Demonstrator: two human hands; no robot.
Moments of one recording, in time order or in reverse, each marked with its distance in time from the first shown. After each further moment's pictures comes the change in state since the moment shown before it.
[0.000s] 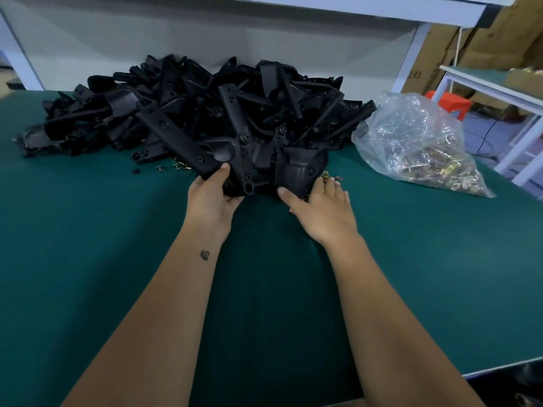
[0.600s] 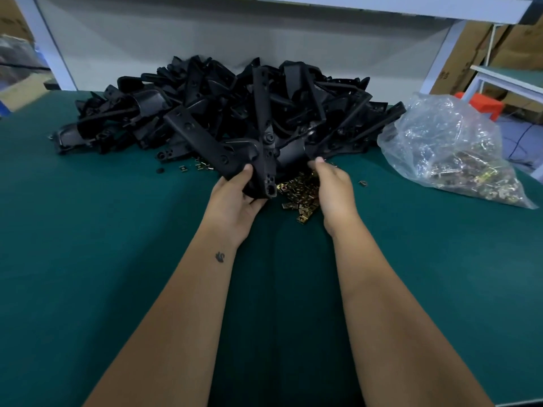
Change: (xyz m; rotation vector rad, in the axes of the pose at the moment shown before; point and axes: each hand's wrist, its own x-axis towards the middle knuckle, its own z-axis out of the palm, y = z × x) left_hand -0.002 0.005 -0.003 -0.035 -0.112 -0.090; right_hand 0.032 -0.033 0.007 1.111 0.100 0.033
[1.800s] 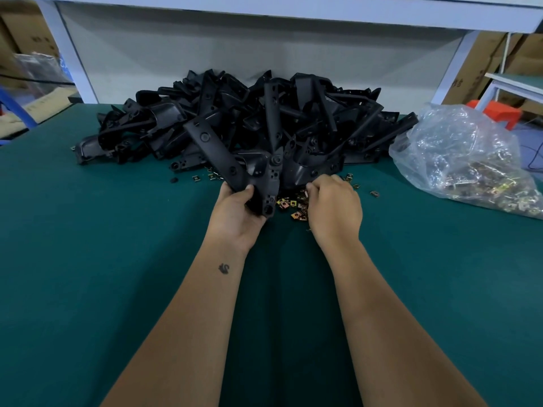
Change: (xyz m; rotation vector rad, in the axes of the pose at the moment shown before) left_hand -0.009 0.006 0.000 -0.142 0.014 0.036; right_hand -0.021 -0.004 0.013 -0.982 0.181 -0.494
